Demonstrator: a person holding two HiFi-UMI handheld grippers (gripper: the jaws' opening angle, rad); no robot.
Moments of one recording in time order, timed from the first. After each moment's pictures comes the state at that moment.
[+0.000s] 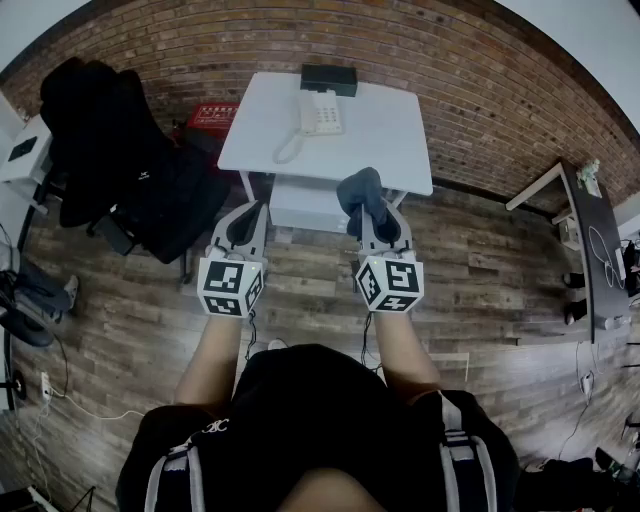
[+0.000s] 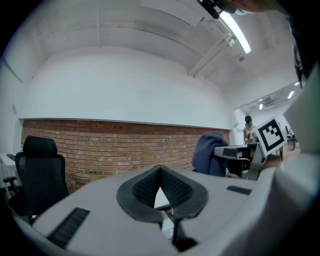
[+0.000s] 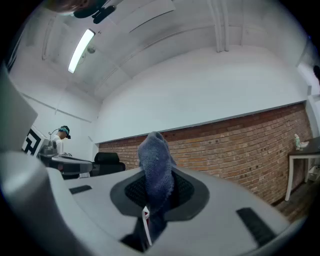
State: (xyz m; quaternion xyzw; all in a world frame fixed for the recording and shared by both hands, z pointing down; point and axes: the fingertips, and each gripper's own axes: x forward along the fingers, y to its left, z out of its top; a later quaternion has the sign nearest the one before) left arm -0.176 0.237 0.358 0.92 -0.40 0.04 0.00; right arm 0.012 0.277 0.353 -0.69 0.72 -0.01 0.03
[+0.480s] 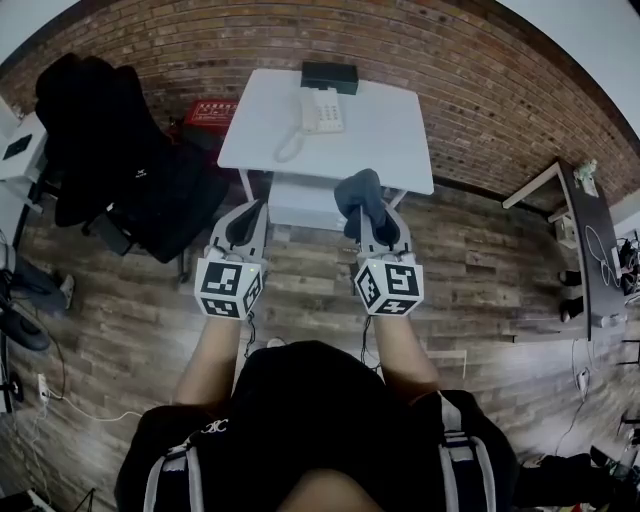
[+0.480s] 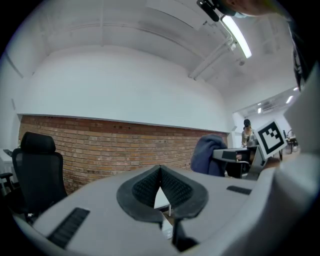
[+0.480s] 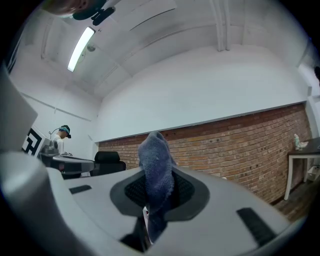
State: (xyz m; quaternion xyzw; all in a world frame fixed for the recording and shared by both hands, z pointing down) left arm -0.190 0.230 0.357 0.92 -0.38 0.03 0.01; right arm -0.008 0.271 0.354 -0.70 0.72 -0.01 0.03
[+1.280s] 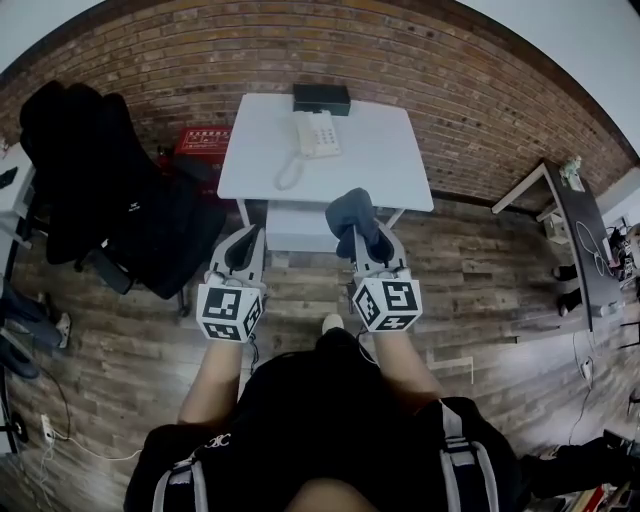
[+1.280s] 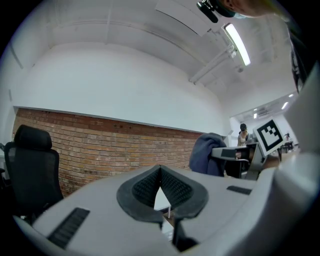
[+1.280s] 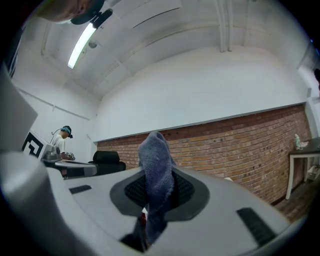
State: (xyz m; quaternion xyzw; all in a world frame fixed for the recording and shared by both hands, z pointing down) left arm -0.229 0.183 0.374 0.93 -0.36 0.02 0.02; right arm -0.054 0.232 0.362 -0.70 0.71 -0.01 0.03
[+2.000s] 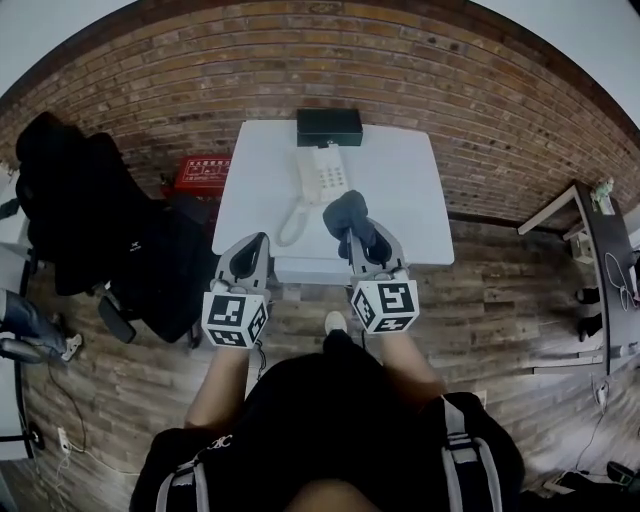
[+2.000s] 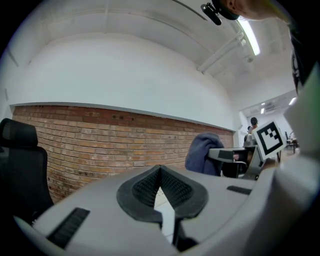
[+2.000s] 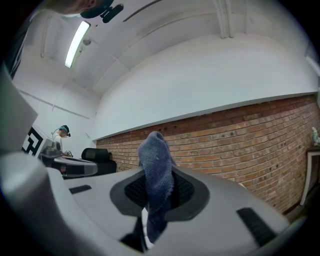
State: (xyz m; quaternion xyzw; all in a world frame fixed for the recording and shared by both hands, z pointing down) left arm -0.123 0.005 0.387 0.92 -0.38 0.04 0.02; right arm 0.043 0.037 0.377 -0.68 0.73 -0.01 0.02
